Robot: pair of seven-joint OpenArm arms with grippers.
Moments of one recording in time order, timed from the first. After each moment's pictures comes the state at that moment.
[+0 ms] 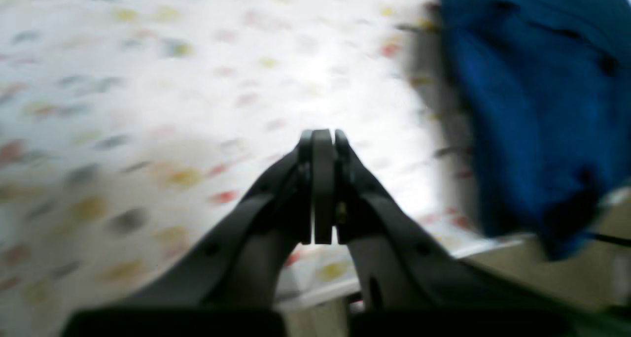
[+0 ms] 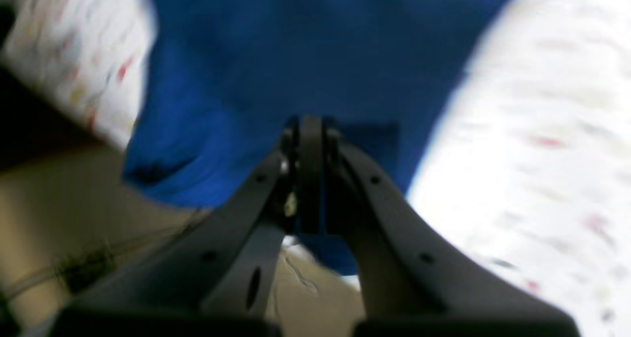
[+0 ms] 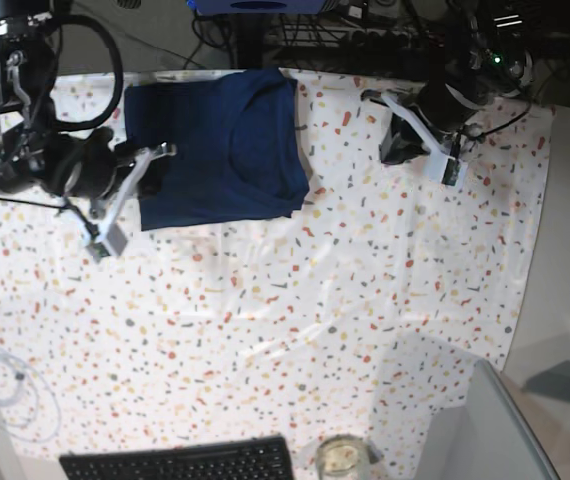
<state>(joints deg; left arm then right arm) 26.8 -3.5 -16.3 102.2 -20.3 -33.9 39.0 -10.6 14.8 -0.9 103.5 34.0 12.4 -68.9</state>
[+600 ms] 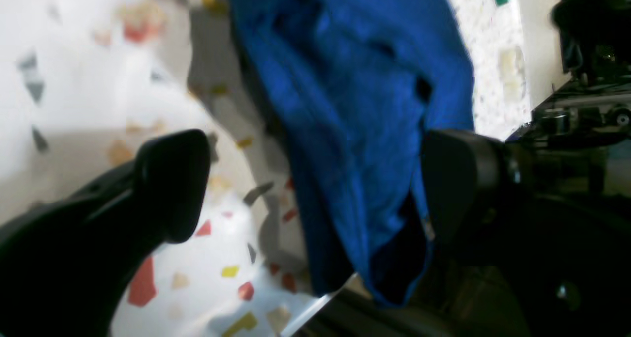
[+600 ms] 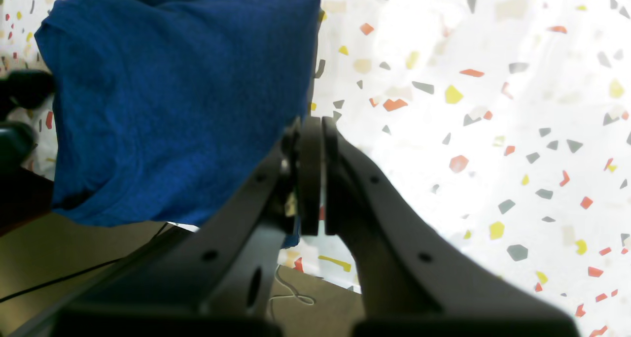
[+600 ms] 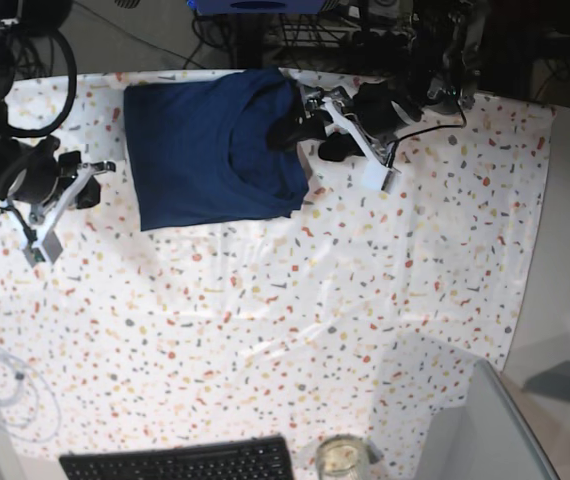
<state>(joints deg) 17.7 -7.8 0.2 81.3 -42.2 -33.3 40.5 -12.2 17.9 8.2 103.4 34.2 12.8 -68.9</state>
